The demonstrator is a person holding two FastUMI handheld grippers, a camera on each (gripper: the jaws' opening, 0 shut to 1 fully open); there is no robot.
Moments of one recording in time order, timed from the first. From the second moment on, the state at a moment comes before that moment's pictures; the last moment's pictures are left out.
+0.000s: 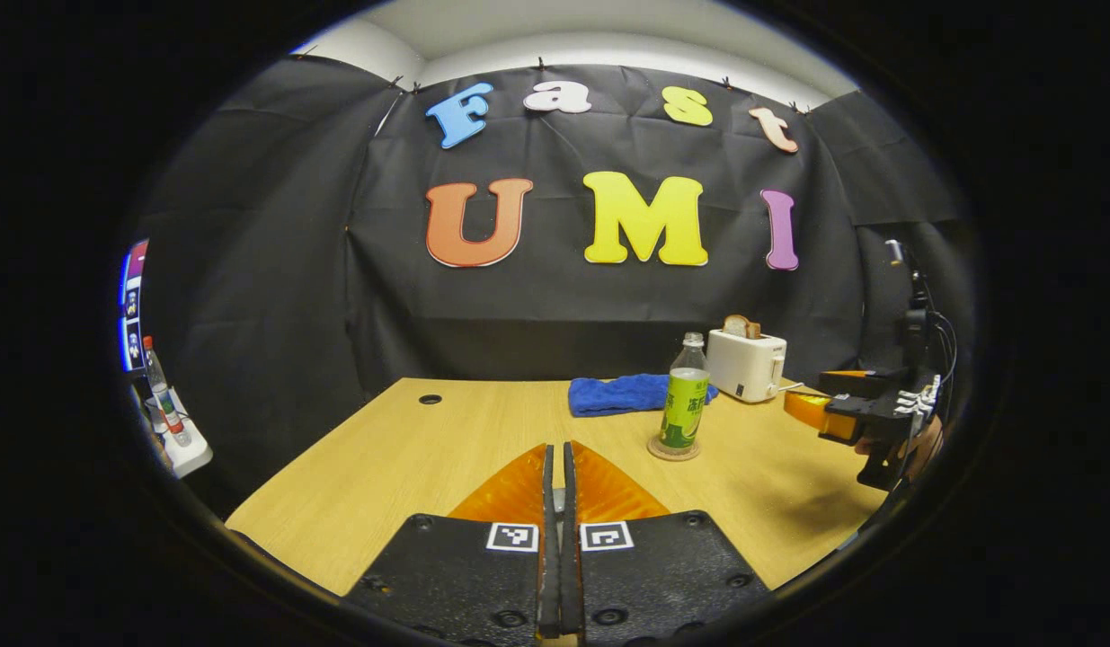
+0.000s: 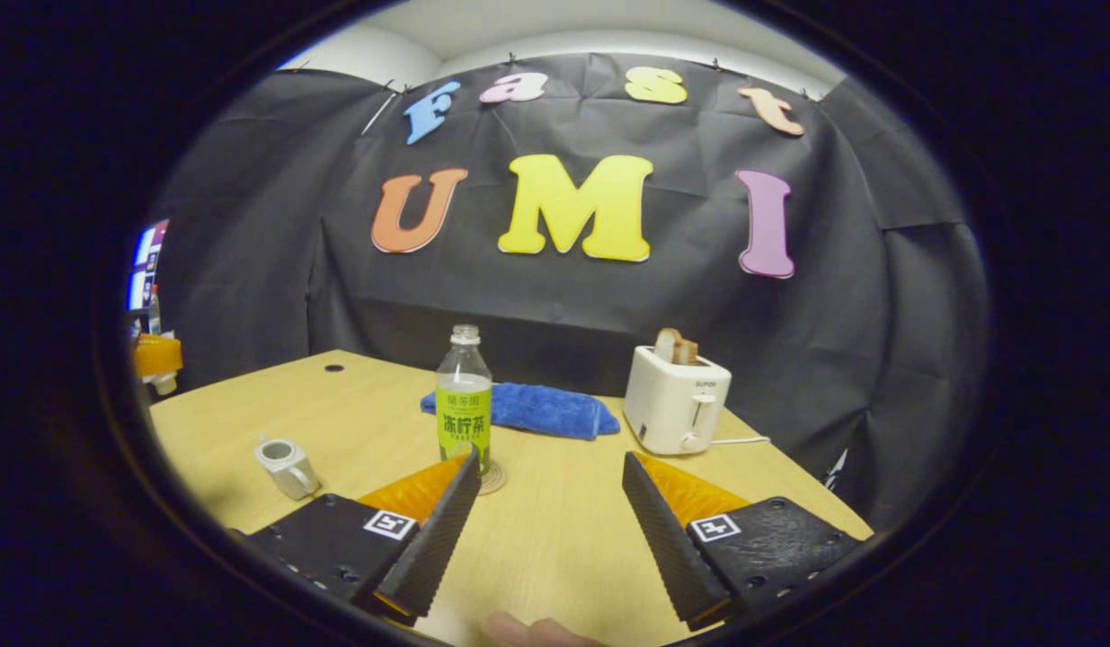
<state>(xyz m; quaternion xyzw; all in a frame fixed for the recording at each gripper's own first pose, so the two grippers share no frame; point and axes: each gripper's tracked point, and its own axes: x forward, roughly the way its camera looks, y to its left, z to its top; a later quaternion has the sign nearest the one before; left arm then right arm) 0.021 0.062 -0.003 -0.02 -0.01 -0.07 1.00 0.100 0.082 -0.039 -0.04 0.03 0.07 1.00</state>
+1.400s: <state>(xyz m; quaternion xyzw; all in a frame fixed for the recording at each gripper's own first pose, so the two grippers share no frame) 0.143 0.012 -0.077 -0.03 -0.01 -0.06 1.00 0.069 -0.030 -0.013 -0.03 -0.05 0.04 1.00</state>
